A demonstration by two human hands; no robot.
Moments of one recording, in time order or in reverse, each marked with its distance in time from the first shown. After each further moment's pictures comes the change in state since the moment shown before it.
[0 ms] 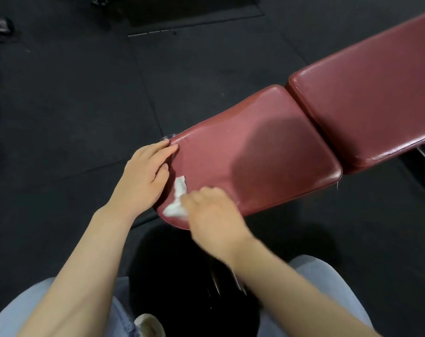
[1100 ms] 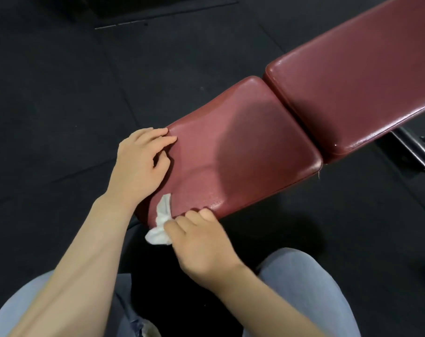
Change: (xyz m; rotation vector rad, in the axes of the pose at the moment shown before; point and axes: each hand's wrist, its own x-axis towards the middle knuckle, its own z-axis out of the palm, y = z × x) left_hand 0.039 0.023 0.013 0.077 0.083 0.148; right_hand -0.034 -0.017 0.013 0.097 0.053 0.057
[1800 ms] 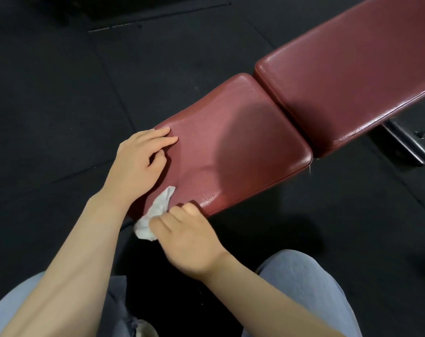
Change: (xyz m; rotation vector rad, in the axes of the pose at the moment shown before) left_hand 0.000 0.013 0.002 -0.103 -0.068 0.003; right_hand 0.004 0.004 0.014 -0.035 0.138 -0.116
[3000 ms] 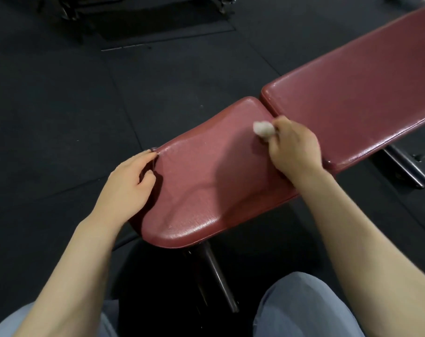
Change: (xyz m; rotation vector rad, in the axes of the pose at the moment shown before) left_hand -0.016 -0.022 -0.015 -0.056 0.001 -0.256; right_hand 0.046 0.193 -0.102 -0.209 0.127 0.679
